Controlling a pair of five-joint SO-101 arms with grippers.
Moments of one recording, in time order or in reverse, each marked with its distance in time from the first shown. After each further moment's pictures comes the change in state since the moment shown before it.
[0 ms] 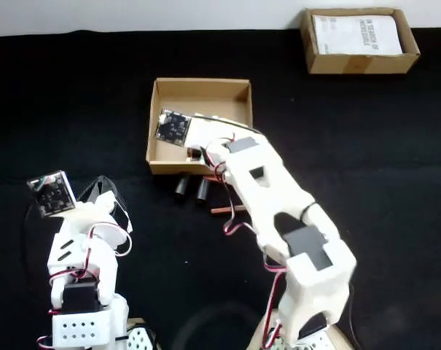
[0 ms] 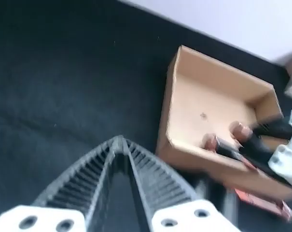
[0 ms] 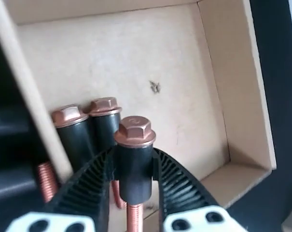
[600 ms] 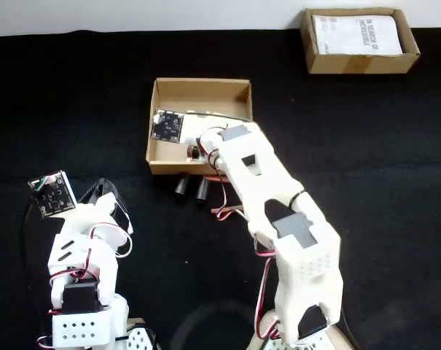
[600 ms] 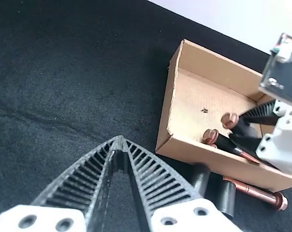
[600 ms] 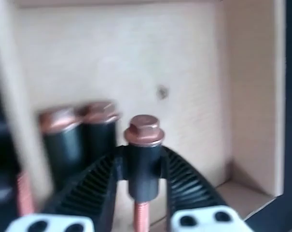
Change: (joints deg) left arm 0.0 0.0 0.0 1.9 0.4; right arm -0.2 7.2 -11.9 13.0 4.0
